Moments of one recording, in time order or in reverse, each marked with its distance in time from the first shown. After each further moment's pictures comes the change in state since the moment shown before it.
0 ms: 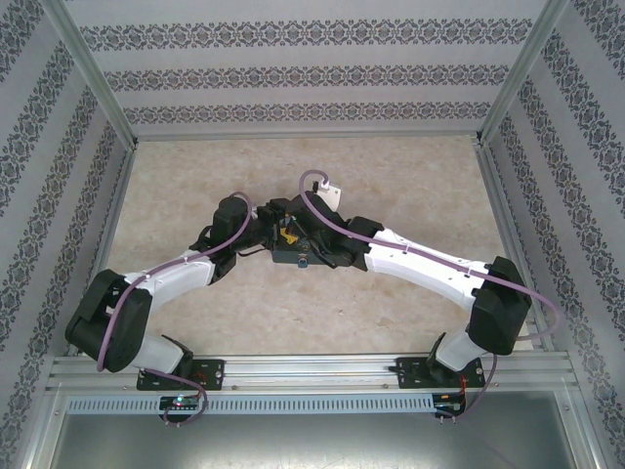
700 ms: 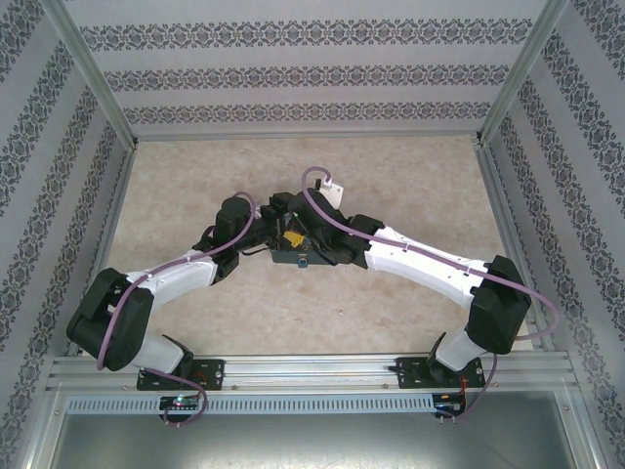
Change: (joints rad) left arm -0.026 0.012 0.007 0.031 -0.011 -0.023; right arm -0.020 0.004 0.000 0.012 0.000 0.006
